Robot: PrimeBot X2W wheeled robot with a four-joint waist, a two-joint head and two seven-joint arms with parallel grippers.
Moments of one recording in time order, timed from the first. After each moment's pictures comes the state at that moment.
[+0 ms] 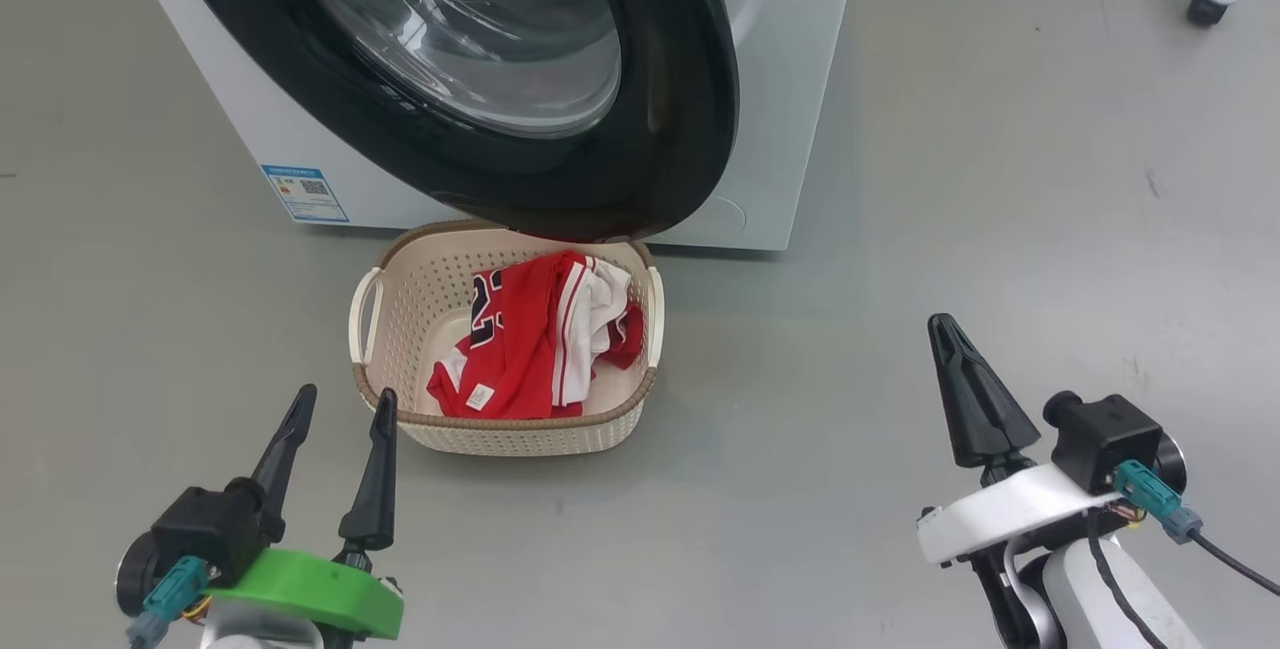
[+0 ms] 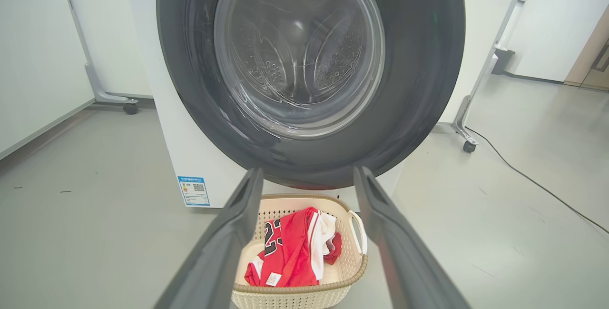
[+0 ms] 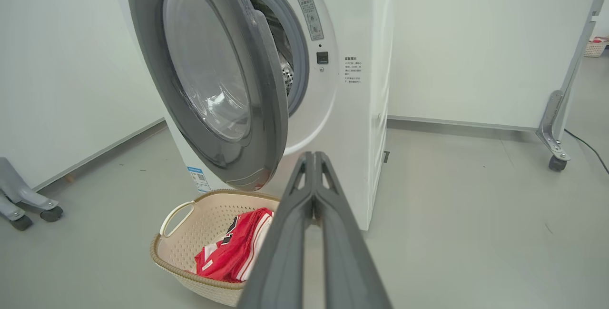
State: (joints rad) left arm -0.05 0.20 -0.31 0.12 -0.54 -0.03 -0.25; right arm -0.08 -0.13 0.27 0.15 0.36 0.12 -0.25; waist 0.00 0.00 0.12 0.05
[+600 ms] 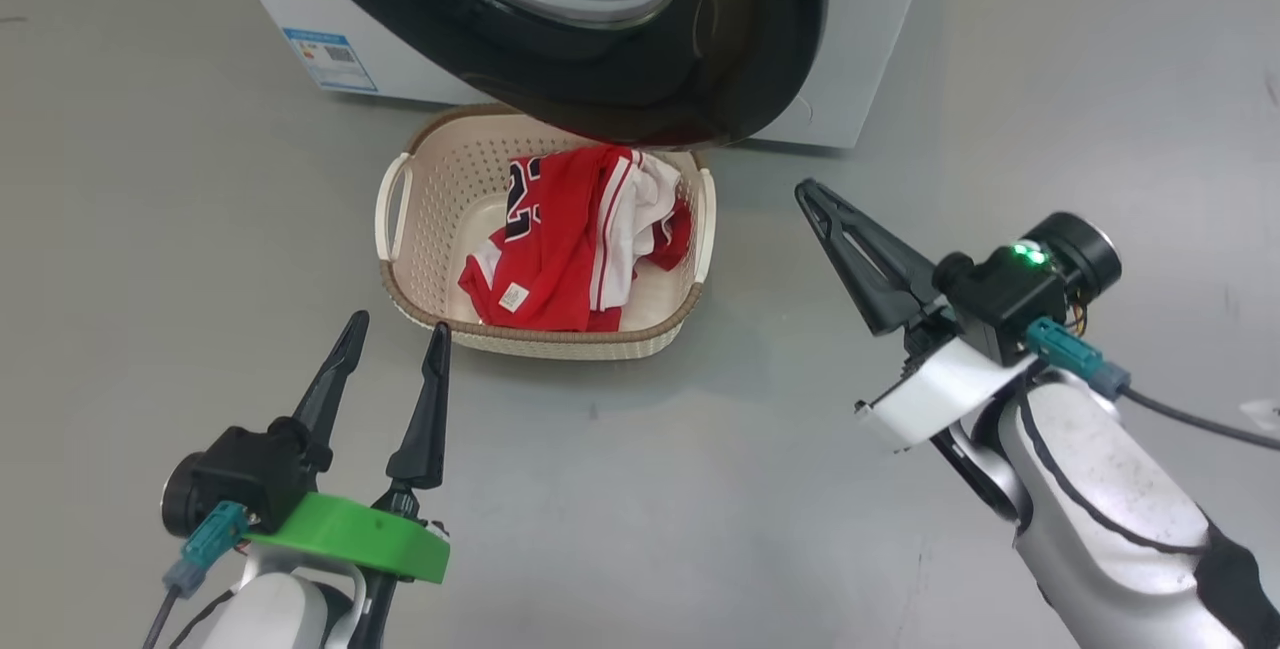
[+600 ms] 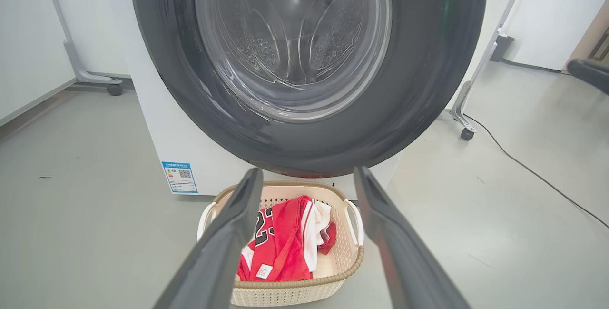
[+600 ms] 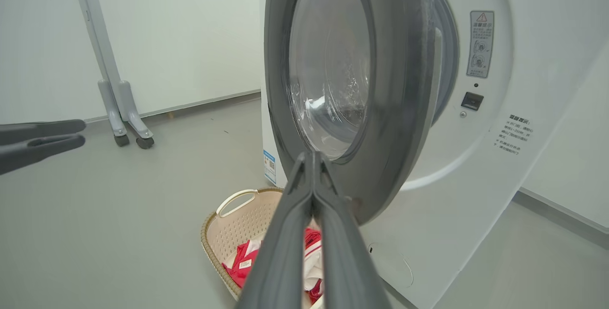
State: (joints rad) left arm -0.14 0.16 -0.35 0.09 -0.51 -0.06 -0.25; right arm -0.38 -0.22 0.50 0.11 0.26 0.12 -0.17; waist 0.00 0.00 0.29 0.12
